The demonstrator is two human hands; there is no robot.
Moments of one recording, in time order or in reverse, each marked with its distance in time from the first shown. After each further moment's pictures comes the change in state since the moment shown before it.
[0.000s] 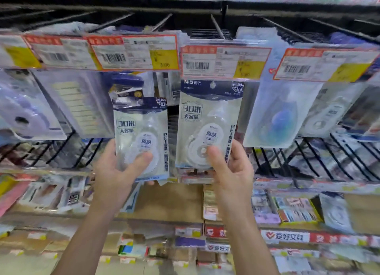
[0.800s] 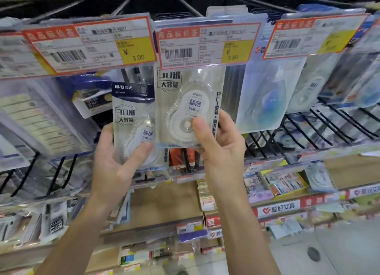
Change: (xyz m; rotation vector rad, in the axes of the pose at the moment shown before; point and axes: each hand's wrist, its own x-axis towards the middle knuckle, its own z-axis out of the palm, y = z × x) left_hand 0.042 0.004 0.015 0.034 -0.241 0.129; right_hand 0.017 -0.014 0.032 0.094 0.041 -0.143
